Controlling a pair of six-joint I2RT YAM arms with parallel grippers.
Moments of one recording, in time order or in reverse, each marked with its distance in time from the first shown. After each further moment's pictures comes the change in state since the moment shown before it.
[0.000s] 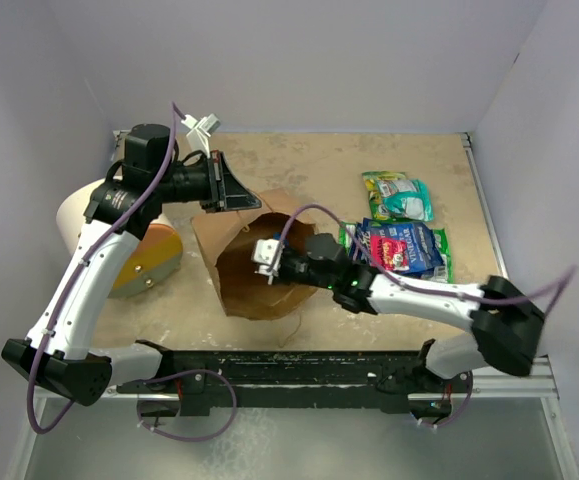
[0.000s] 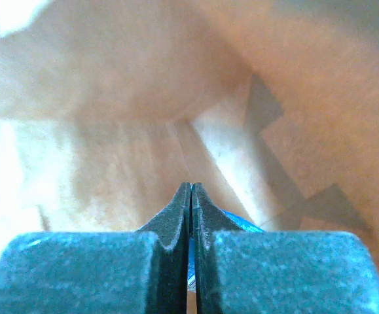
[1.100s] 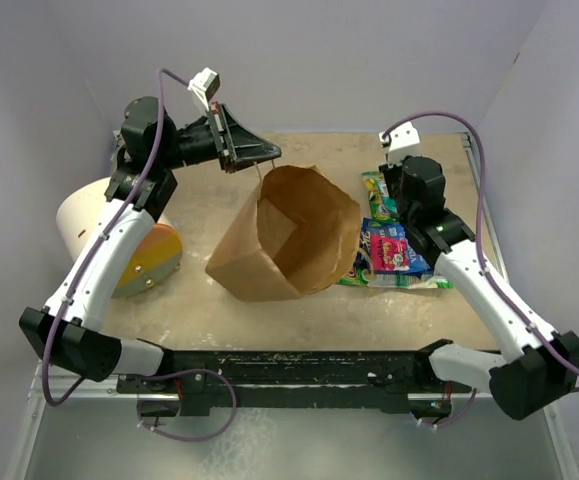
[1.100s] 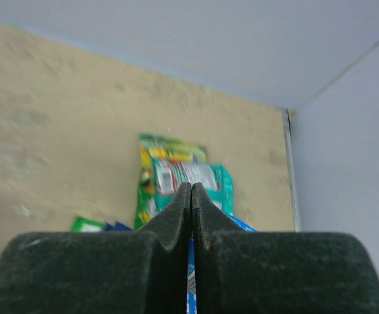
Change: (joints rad) left arm 0.014 0.113 0.016 0.622 0.148 -0.610; right arm -0.573 -0.322 0.311 -0.546 0.627 0.174
